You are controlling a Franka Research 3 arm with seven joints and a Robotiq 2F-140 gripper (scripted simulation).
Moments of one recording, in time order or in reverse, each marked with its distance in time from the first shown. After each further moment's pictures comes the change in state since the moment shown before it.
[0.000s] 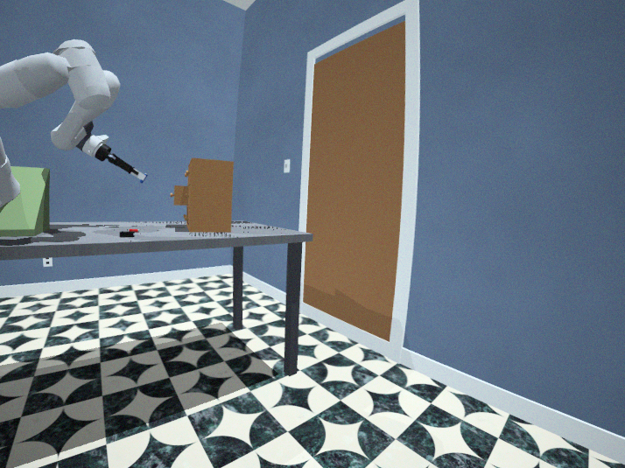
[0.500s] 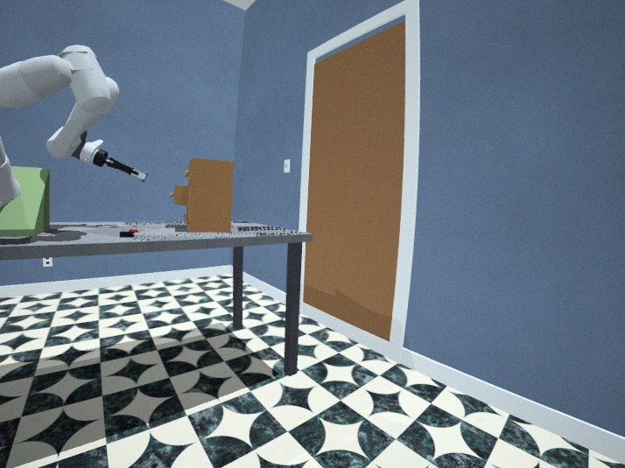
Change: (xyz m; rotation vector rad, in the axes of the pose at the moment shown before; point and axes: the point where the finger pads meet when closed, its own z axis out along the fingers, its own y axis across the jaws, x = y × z) arm 0.001 0.002 0.002 -0.030 0.155 0.063
